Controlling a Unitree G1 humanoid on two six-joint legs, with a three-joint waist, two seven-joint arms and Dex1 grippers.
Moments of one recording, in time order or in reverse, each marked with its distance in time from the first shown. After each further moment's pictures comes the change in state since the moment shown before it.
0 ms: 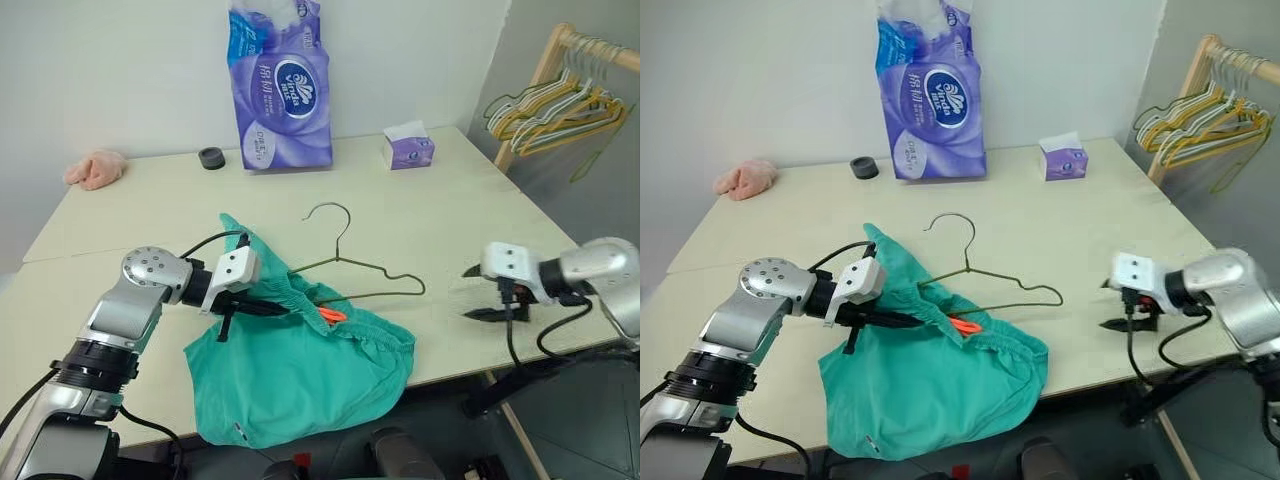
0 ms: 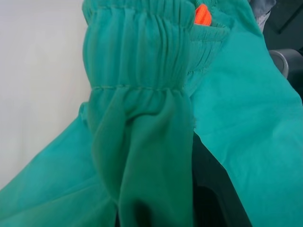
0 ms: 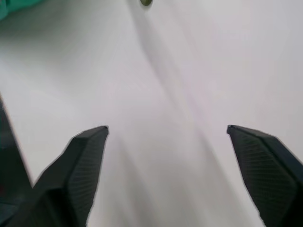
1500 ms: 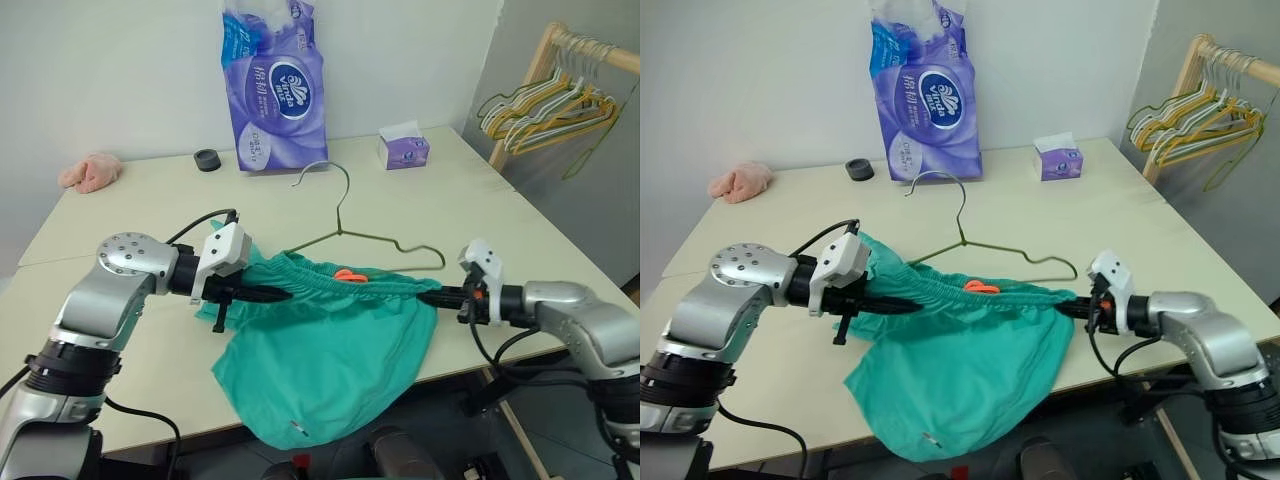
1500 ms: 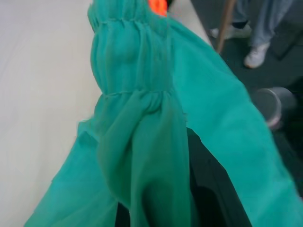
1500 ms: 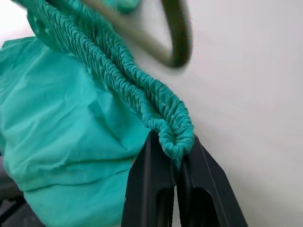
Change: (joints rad) left arm 0.027 0.096 0.084 -0.236 -0.167 0.175 0.022; right arm 0.064 0.247 -0.119 -0.195 0.329 0.407 -0.291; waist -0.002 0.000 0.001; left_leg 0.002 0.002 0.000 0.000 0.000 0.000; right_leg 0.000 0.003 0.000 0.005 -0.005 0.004
